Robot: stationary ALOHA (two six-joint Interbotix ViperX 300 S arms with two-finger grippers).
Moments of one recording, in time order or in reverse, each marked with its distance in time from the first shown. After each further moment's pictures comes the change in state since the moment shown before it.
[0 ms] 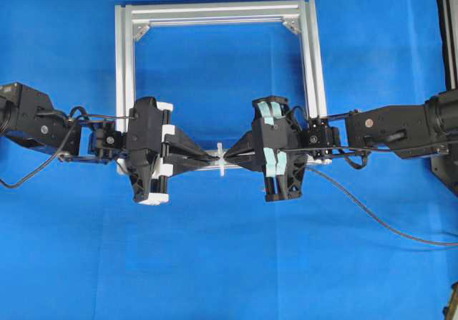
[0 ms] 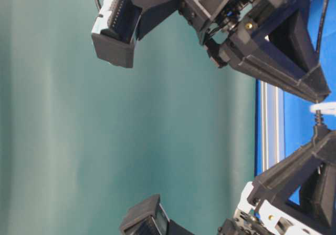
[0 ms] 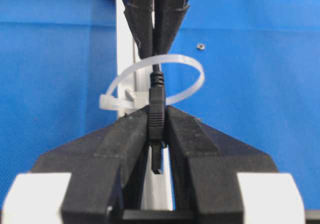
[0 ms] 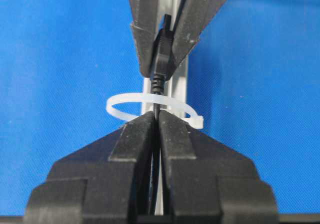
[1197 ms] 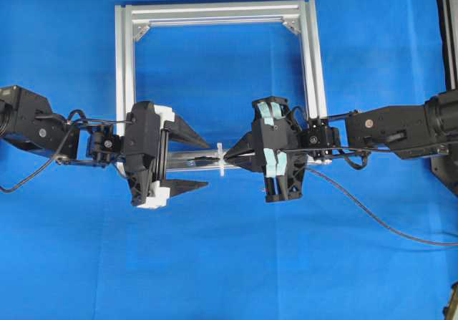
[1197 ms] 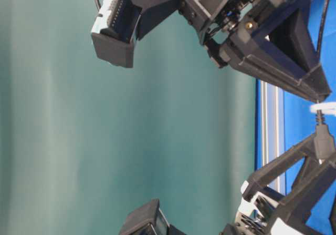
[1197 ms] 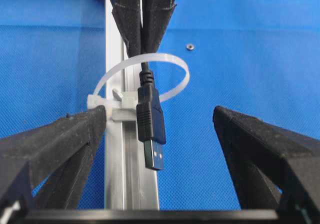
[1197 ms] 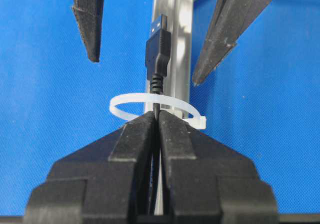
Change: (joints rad) left arm -0.021 0.002 0.008 0.002 -0.020 0.002; right arm 0.003 0.000 0.000 0.000 0.002 0.000
